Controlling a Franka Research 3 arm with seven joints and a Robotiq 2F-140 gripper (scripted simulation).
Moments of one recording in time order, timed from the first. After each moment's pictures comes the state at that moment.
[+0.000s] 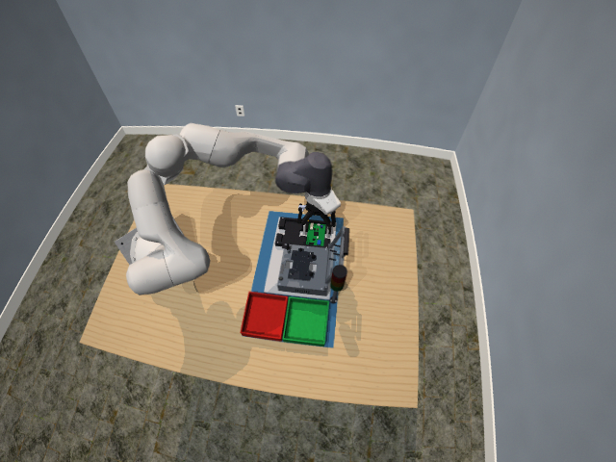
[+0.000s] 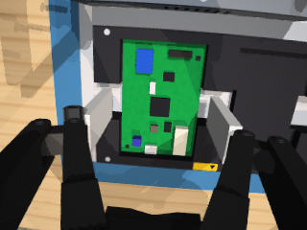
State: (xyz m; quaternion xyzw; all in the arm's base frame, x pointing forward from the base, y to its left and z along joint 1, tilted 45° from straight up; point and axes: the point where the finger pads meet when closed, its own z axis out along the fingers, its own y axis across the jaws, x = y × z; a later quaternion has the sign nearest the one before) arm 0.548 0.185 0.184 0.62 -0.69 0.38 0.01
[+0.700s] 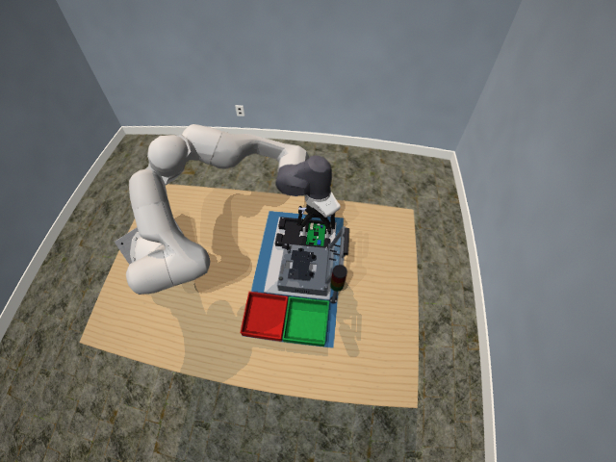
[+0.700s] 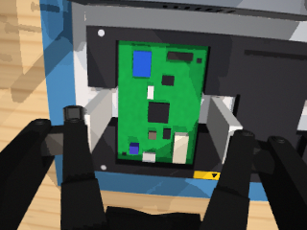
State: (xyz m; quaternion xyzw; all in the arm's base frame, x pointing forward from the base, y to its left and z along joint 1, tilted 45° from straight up) arm 0.554 0.177 0.174 0.62 -0.69 0.38 0.01
